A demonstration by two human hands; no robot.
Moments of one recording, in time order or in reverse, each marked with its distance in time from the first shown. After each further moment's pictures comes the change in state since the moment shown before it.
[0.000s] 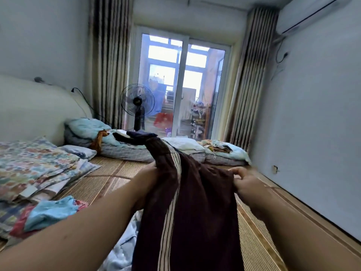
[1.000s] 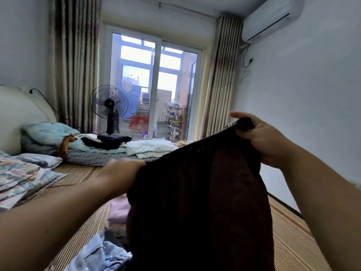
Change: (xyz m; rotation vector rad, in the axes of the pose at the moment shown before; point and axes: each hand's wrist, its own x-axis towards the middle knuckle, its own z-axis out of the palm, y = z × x) left_hand 0.028 0.022 0.006 1.580 0.018 0.485; right_hand 0.011 -0.081 -0.120 0.175 -0.102 -0.282
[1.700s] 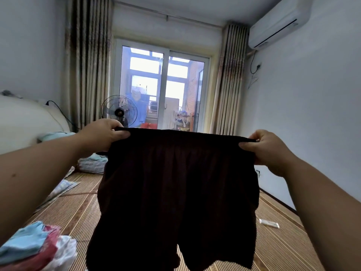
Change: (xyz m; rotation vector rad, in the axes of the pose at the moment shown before) left_hand 0.039 -0.080 -0.088 -0.667 0.144 -0.299; right_hand 0.020 0.013 0.001 -0.367 0.246 0.072
